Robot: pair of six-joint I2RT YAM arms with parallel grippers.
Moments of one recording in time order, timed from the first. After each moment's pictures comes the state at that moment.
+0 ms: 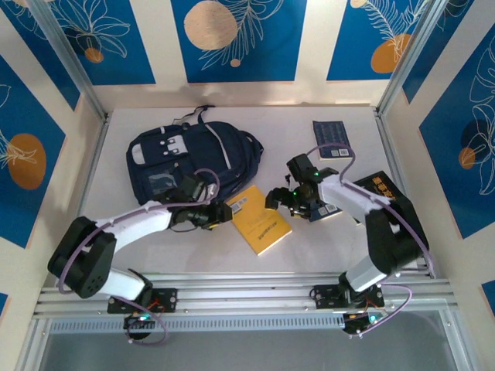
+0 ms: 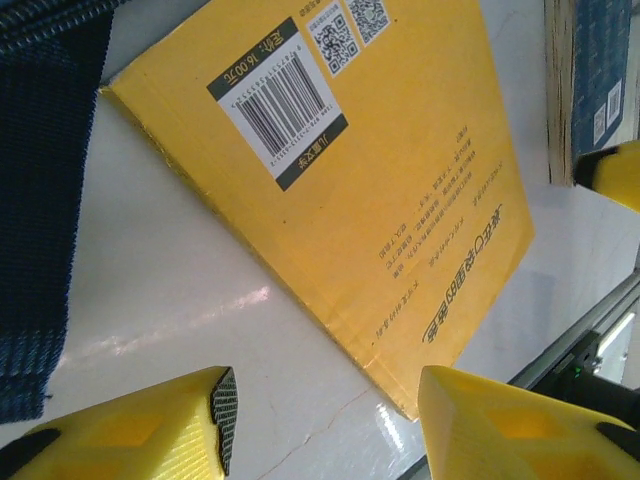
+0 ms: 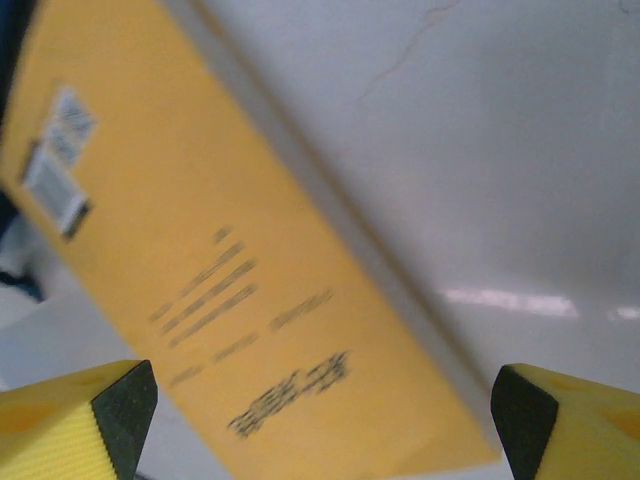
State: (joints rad) left arm -0.58 1.42 0.70 -0.25 0.48 -0.76; right arm 0.45 1.57 0.96 -0.69 -0.33 0.60
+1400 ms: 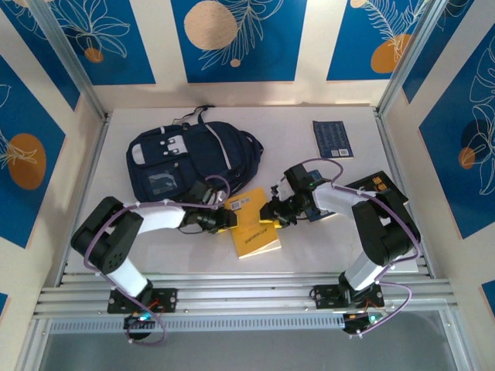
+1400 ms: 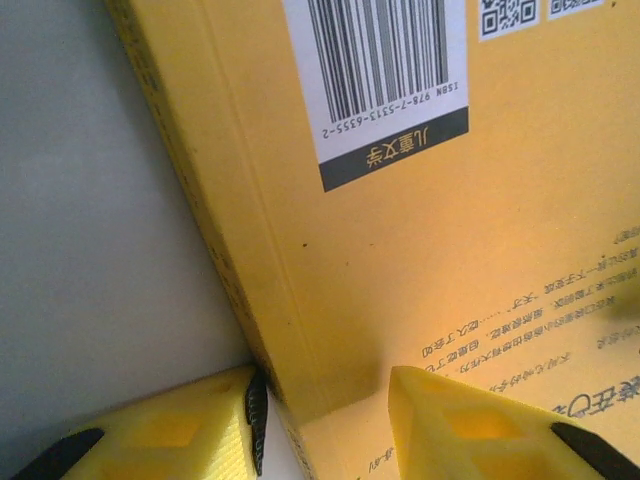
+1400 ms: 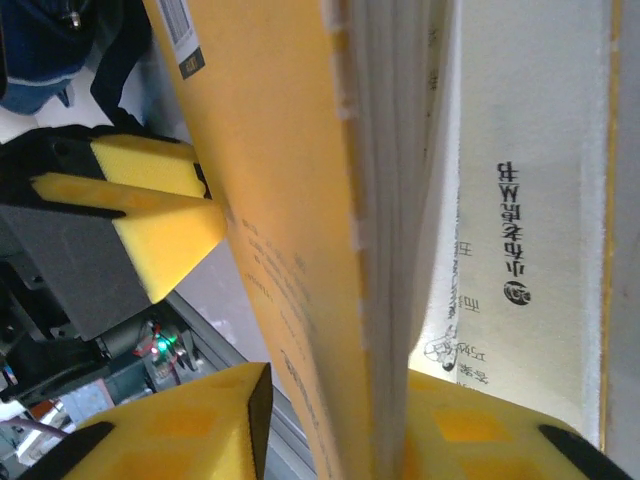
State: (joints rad) left arm -0.62 1.62 0.70 -0.10 0.51 -0.78; right arm 0.46 1.62 0.83 -0.44 -0.76 0.61
